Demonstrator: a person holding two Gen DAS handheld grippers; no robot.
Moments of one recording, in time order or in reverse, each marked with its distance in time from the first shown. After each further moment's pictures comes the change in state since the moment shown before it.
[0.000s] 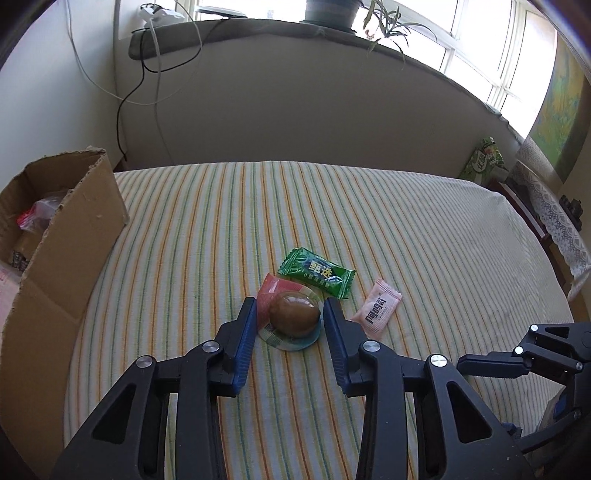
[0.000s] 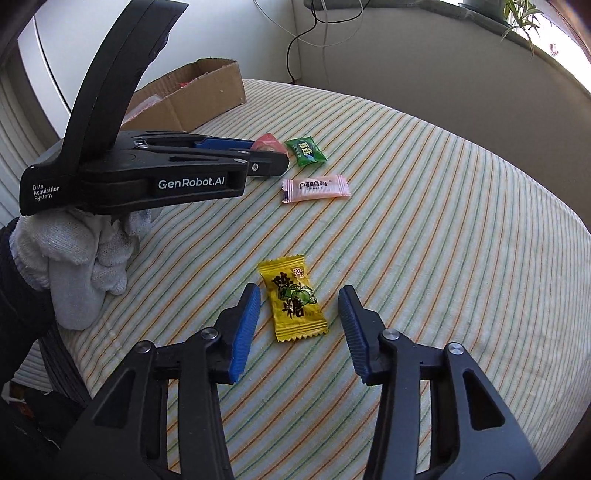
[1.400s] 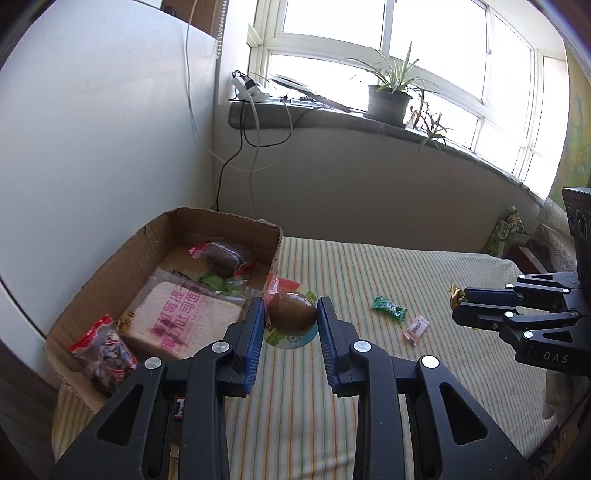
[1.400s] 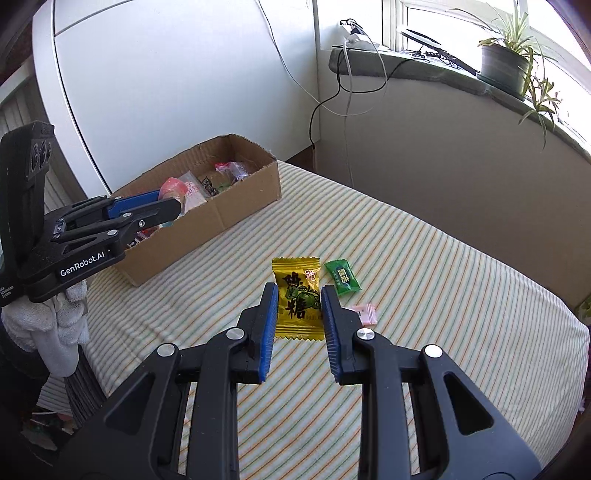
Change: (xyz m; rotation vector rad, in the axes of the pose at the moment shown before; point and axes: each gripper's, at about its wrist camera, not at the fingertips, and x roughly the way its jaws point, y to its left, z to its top) left arm -0.140 0.075 -0.025 -0.108 -0.271 0.164; right arm -0.051 0.044 0.083 -0.059 -0.167 0.008
